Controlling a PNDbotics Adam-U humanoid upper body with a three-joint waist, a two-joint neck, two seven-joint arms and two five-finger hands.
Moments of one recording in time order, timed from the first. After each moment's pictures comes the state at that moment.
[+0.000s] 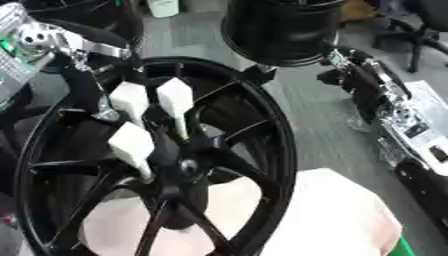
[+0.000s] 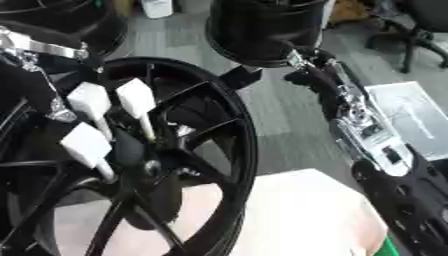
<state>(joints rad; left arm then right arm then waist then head) -1.25 0.61 -0.62 -1.30 -0.39 0.05 -0.91 -0.59 -0.57 0.19 -1.53 -0.50 0.18 -0.30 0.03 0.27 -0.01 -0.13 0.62</state>
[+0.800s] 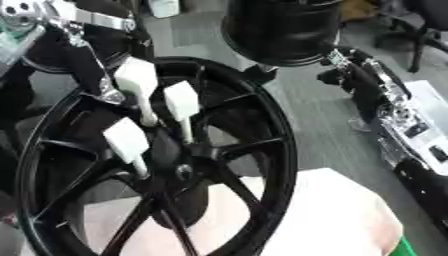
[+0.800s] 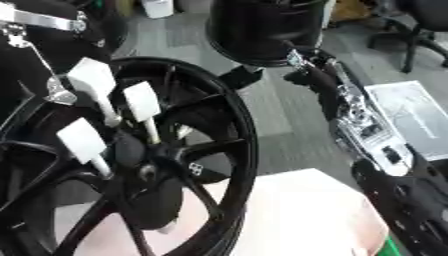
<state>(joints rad) -1.27 0.64 -0.54 -1.42 -0.39 0.09 -0.91 -0.59 -0.57 0.19 -1.53 -0.50 0.18 -0.30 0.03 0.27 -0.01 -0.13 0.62</state>
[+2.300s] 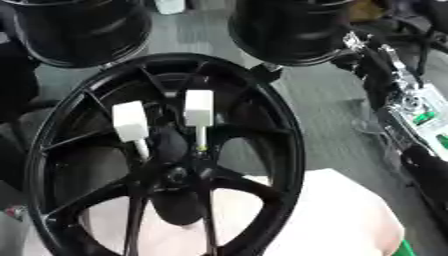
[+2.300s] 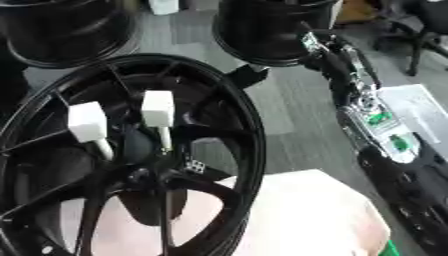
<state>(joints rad) -0.82 1.09 -0.09 -1.45 -0.32 0.25 -0.82 -0.53 -0.63 0.09 -1.55 -0.54 0.13 -0.38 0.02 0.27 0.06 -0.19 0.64</state>
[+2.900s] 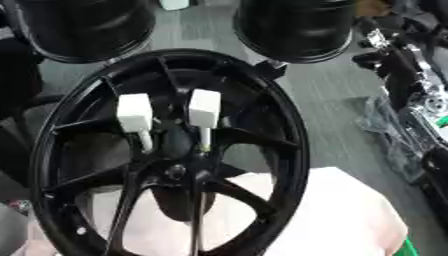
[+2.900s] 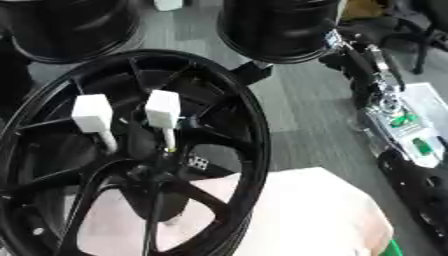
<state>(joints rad) -0.52 1.13 0.07 -1.51 -0.21 0.28 -0.63 -0.51 -0.65 0.09 -1.56 -0.55 0.13 -0.40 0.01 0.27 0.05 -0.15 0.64</state>
